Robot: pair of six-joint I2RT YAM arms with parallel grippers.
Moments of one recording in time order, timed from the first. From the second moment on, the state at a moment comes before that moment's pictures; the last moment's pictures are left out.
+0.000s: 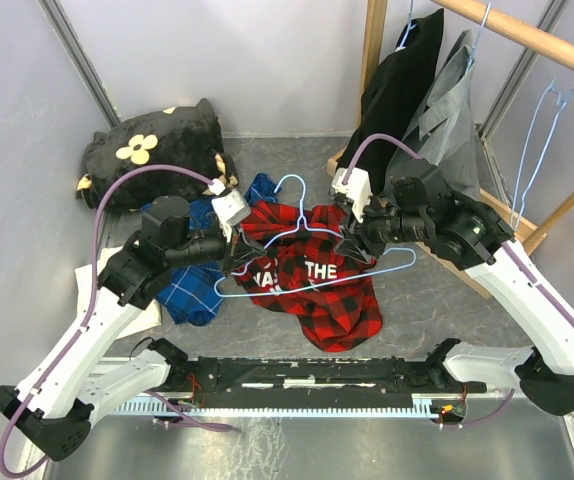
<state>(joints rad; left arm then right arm) -0.56 0.87 1.05 -0.57 0.55 0.07 0.72 1.18 1.50 -0.96 -0.39 -0.25</state>
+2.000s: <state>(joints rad) -0.60 0.77 1.04 -0.54 0.39 -0.02 0.72 0.98 1.36 -0.98 -0.21 -0.24</state>
